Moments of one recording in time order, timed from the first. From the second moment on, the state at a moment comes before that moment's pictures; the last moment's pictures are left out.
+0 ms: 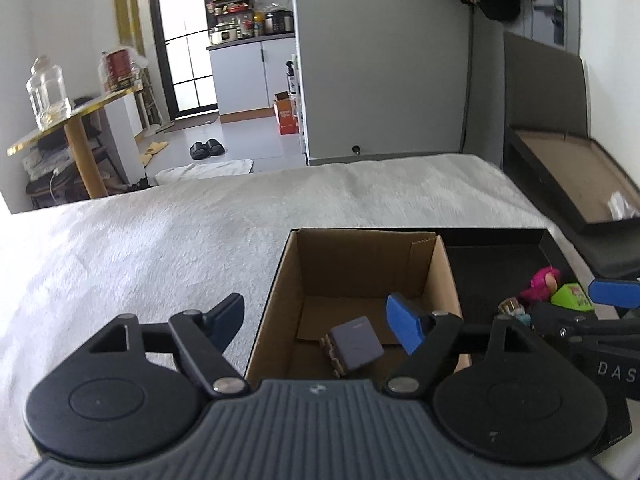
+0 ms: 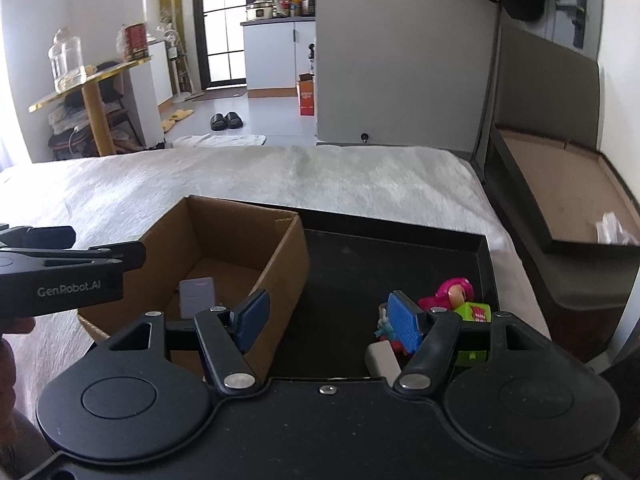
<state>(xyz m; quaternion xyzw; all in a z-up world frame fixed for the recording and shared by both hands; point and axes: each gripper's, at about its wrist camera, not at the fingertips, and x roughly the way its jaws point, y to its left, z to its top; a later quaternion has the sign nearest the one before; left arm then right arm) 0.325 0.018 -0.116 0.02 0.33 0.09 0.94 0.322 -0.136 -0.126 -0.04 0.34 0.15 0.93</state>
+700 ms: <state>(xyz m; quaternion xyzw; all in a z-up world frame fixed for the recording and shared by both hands) 0.352 -0.047 -0.132 0.15 0.37 0.10 0.91 0.327 -0.189 -0.183 0.04 0.34 0.15 0.93</state>
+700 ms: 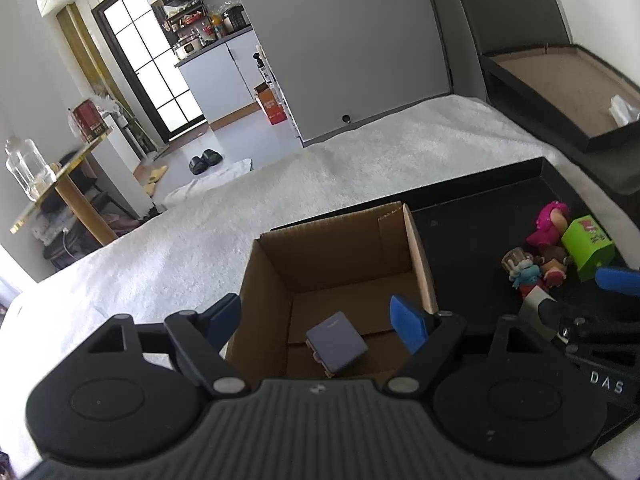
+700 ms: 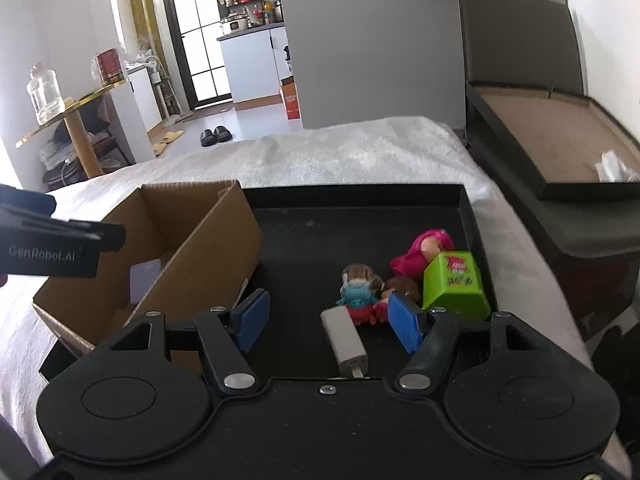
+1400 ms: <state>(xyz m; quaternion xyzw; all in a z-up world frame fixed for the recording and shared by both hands) 0.362 -0.076 -0.155 0.25 0.39 0.12 0.88 0.350 -0.191 -0.230 0.03 0.40 0.15 0.90</state>
